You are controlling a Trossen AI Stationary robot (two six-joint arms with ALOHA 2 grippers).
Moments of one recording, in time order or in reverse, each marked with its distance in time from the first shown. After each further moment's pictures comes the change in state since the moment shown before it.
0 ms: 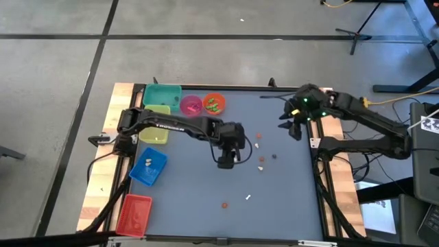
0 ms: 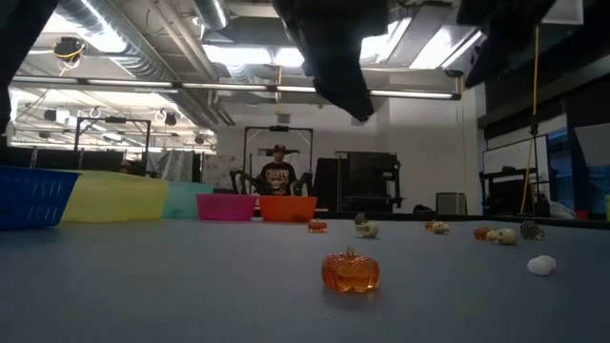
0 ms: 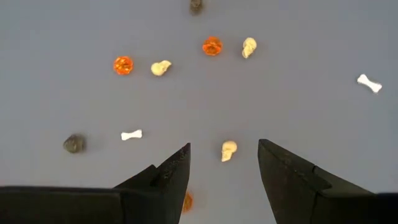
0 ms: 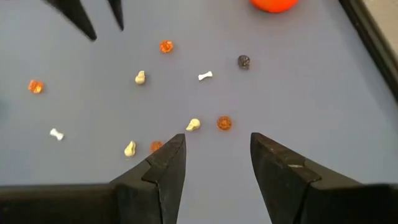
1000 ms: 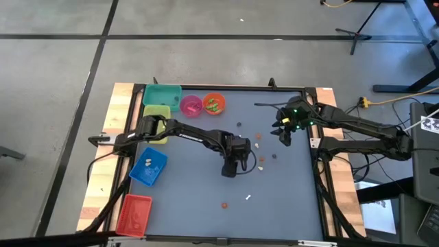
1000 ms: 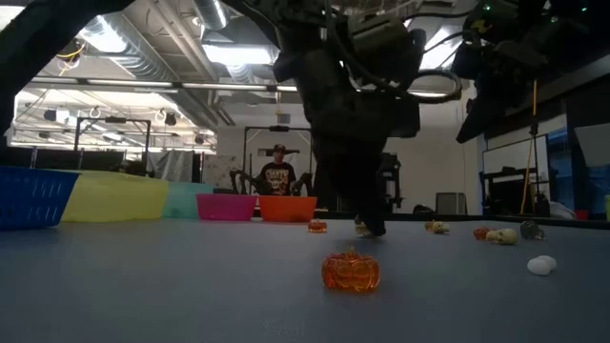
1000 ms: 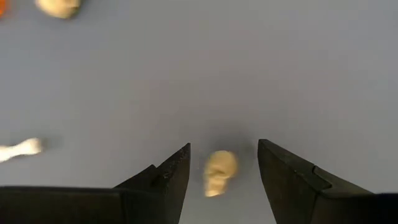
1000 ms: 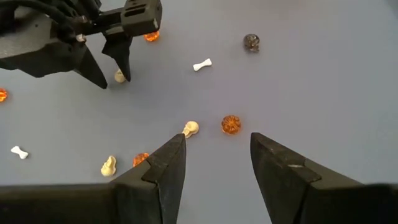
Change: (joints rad) left arm -0.001 0.273 0.000 0.112 0.048 0.045; right arm 0.000 -0.027 -0.348 0.347 -0.017 0.074
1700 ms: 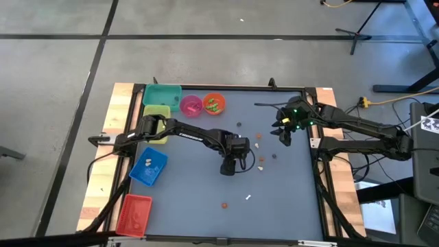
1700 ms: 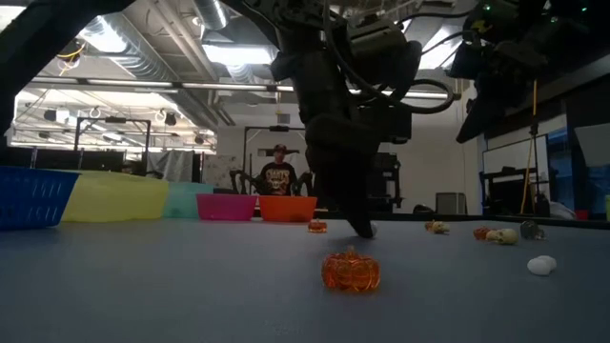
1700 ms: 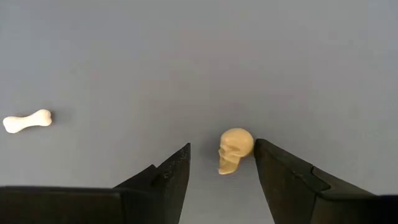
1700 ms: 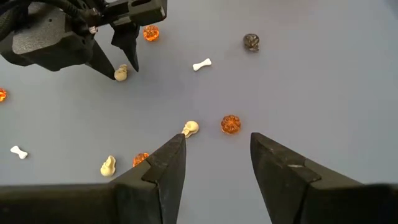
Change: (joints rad) left arm 0.003 -0.001 0.000 -0.058 -0.027 -0.008; right arm 0.000 0.000 0.000 0.000 0.000 0.000
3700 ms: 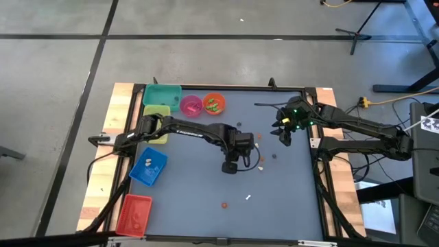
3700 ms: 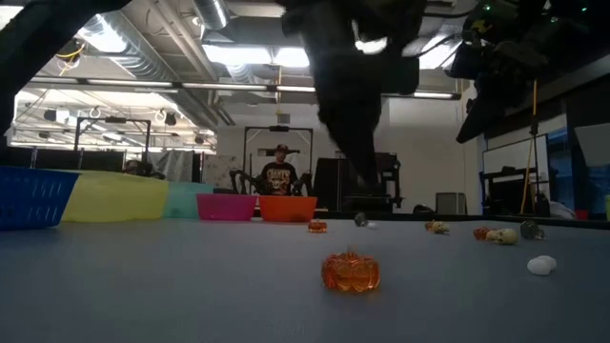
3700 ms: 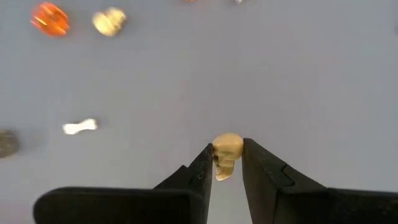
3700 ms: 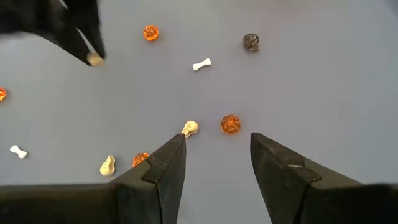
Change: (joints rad) left arm -0.002 -0.014 0.225 -0.253 0.028 0.002; right arm 0.000 0.000 0.000 0.000 0.000 -0.003
